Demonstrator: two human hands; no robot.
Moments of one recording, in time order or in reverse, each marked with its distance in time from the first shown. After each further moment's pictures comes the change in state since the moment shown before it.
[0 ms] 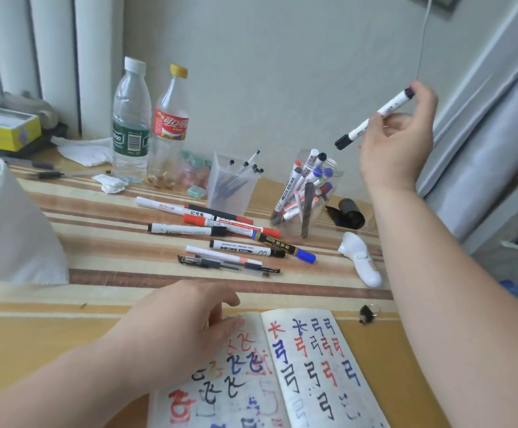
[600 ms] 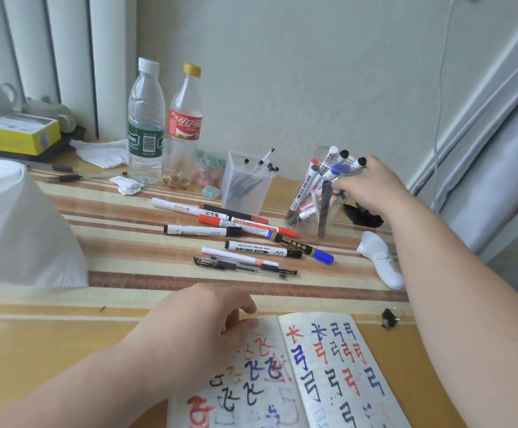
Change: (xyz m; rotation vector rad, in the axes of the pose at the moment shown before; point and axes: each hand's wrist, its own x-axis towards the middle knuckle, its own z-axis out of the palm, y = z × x) left_hand 0.001 0.001 -0.001 0.010 0.000 0.002; right_hand -0.023 0.042 0.008 -0.446 -0.737 0.455
